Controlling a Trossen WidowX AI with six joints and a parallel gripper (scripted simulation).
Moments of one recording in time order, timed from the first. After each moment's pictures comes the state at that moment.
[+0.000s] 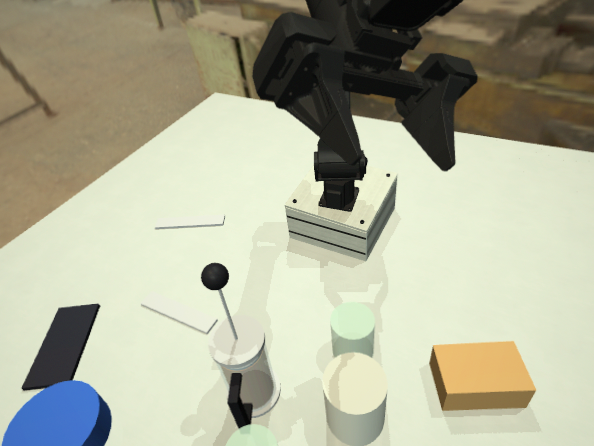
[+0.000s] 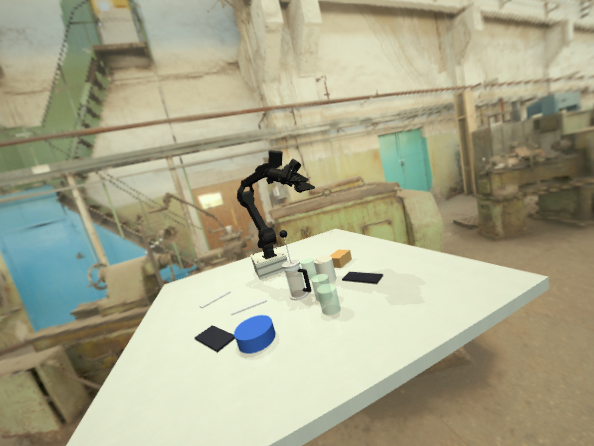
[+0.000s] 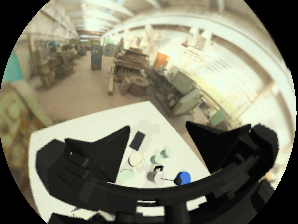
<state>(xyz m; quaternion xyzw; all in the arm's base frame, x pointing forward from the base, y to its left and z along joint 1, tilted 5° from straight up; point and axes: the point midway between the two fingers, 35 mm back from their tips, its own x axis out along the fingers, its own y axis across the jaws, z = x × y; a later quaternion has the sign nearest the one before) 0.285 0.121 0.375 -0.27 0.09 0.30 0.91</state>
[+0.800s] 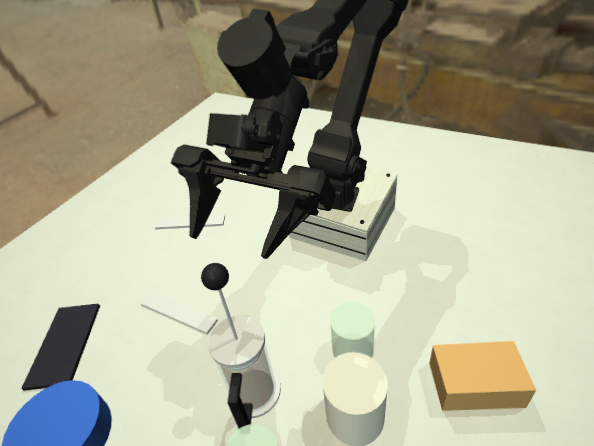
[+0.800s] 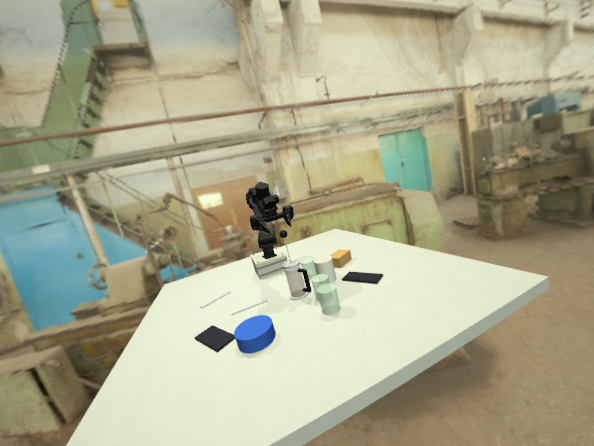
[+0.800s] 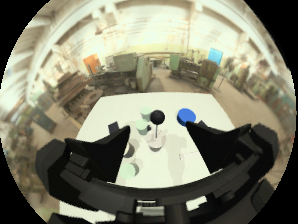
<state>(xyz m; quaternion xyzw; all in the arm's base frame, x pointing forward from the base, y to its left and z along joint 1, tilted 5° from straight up) 0.287 -0.037 0.233 0.03 0.23 -0.04 0.97</state>
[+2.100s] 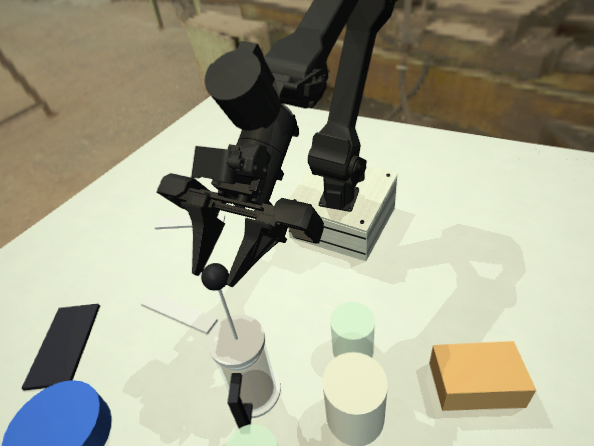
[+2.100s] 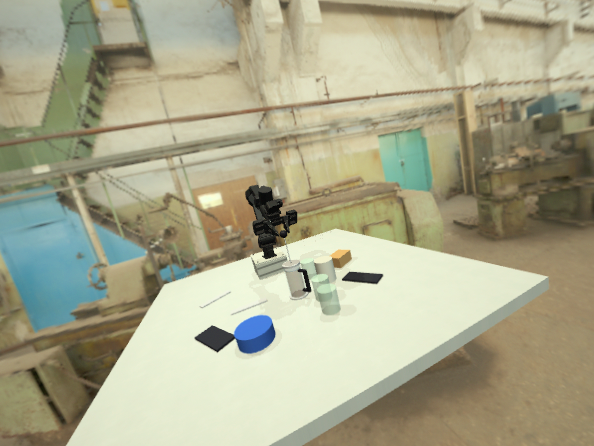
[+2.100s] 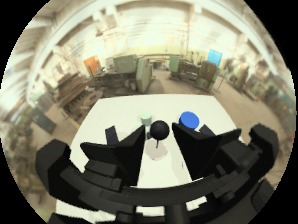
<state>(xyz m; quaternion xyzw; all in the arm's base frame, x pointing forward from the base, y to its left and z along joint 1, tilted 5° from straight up) 0.324 -0.041 0.218 0.03 0.22 -0.04 0.97</state>
